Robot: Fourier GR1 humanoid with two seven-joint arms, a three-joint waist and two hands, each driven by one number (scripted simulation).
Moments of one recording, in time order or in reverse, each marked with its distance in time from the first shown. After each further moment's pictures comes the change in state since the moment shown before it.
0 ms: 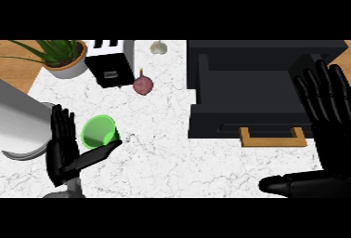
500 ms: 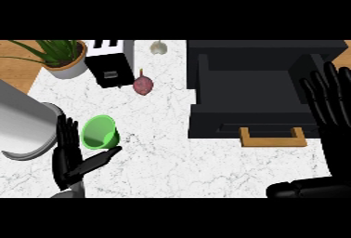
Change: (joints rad) left arm -0.019 -0.002 0.058 0.208 0.053 -0.067 -0.164; right arm 0.017 -0.009 -0.018 -0.033 -0.026 0.016 0.017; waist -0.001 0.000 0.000
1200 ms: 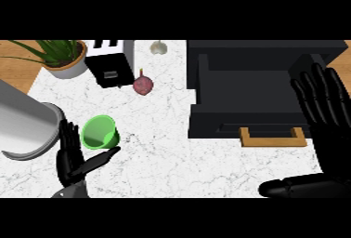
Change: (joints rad) left arm -0.096 0.027 0.076 0.286 0.056 -0.047 -0.182; right arm -0.002 0.011 0.021 0.033 0.021 0.012 -0.019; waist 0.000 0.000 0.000
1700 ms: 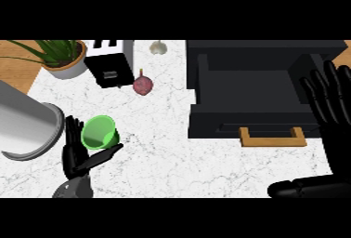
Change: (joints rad) left arm -0.103 0.020 0.026 0.189 0.026 -0.058 -0.097; right arm -0.009 -0.016 -0.035 -0.023 -0.029 0.004 0.027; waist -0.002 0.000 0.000
